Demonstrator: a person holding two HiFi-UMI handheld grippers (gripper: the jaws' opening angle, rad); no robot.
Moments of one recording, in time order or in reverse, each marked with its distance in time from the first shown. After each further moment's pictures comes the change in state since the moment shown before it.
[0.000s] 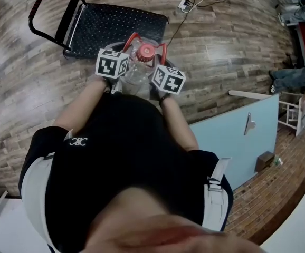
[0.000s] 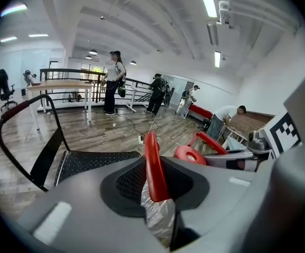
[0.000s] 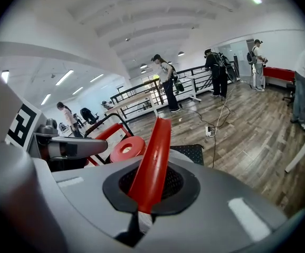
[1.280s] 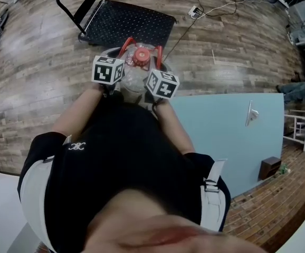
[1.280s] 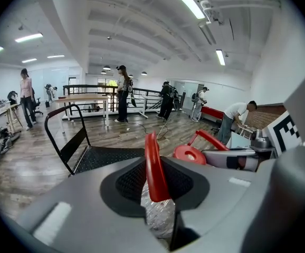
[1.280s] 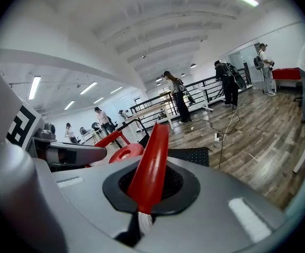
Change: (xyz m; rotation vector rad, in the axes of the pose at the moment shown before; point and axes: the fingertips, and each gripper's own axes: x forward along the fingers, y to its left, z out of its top) left arm -0.147 -0.163 -0.116 0.007 -0.095 0.215; right arm -0.193 -0.011 -0.105 -0.059 -0.145 0.180
